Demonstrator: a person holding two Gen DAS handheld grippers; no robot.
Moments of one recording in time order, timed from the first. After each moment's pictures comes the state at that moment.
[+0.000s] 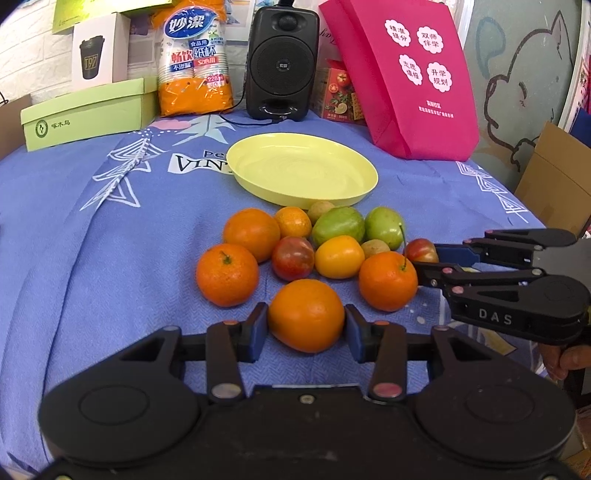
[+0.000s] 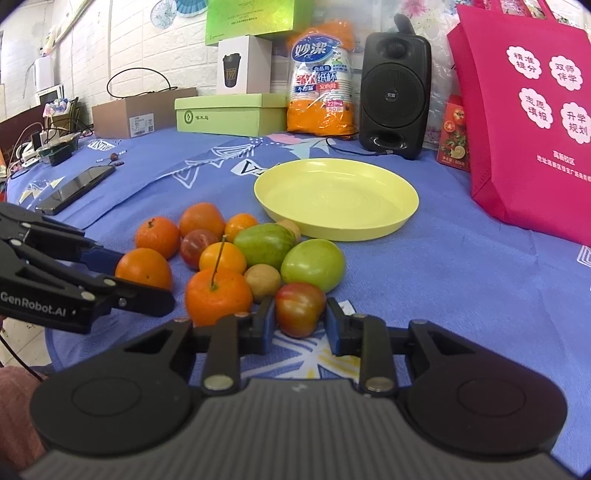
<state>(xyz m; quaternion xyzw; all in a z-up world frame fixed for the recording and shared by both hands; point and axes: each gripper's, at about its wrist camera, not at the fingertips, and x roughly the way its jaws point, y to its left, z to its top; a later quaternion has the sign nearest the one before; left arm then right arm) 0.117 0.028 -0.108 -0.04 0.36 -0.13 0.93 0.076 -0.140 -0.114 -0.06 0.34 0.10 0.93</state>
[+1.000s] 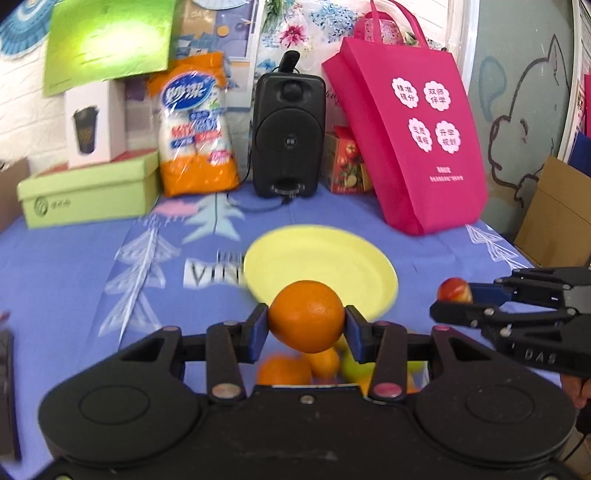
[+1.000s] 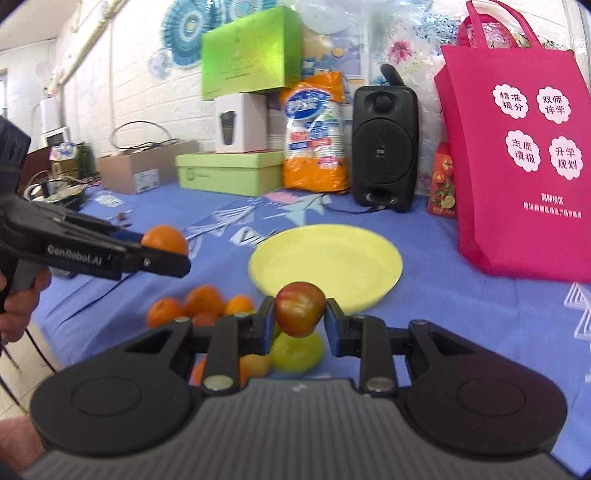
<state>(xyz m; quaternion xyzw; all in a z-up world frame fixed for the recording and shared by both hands) 0.192 0.041 -0.034 -0.02 0.29 -0.12 0.95 0.097 -0.161 -0.056 -0.03 0.29 0.11 0.95</state>
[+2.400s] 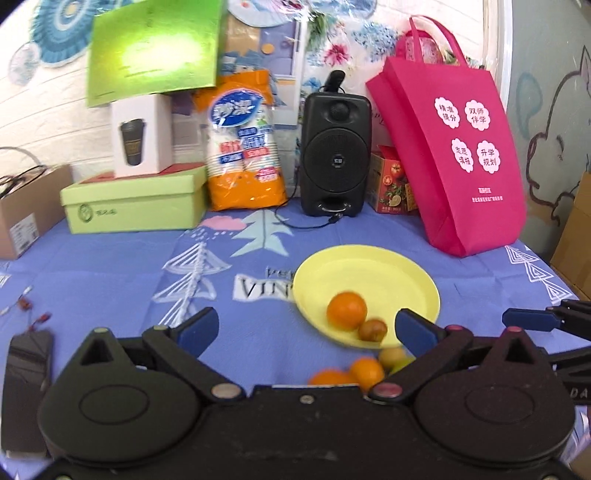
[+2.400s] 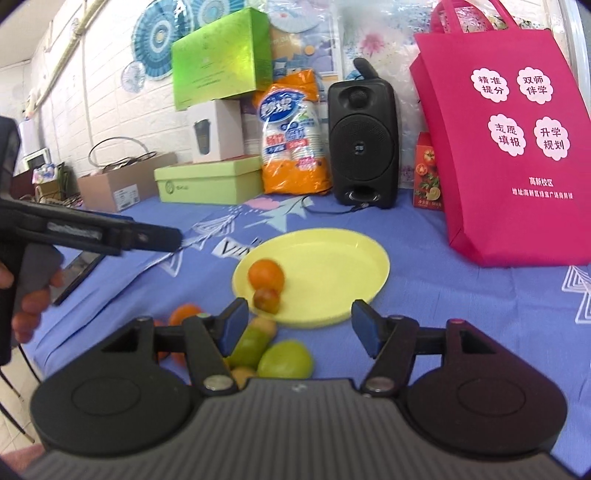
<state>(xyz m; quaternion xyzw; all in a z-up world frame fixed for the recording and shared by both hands) 0.160 0.058 -0.034 -0.02 0.27 -0.05 0.96 0.097 -0.165 -0.060 0.01 0.29 0.08 0.95</state>
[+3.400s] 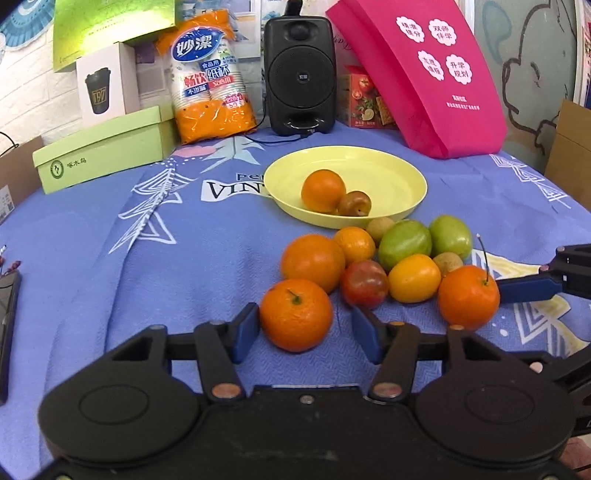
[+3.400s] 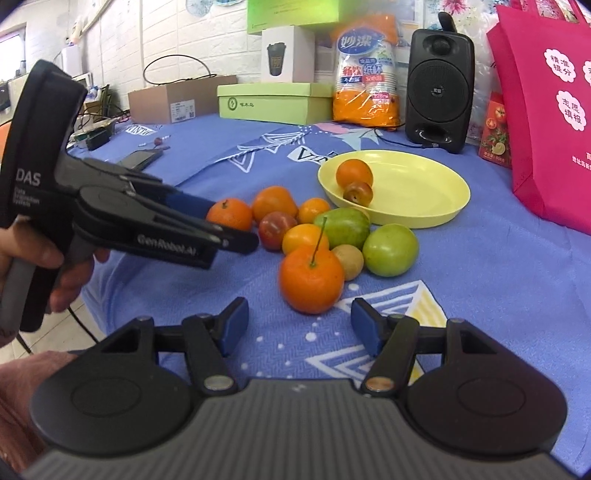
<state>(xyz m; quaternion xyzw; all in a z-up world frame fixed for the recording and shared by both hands) 0.145 0.037 -0.120 0.03 0.33 -0.09 0.94 0.058 -0.104 -0.115 -0.06 0.36 0.14 0.92</state>
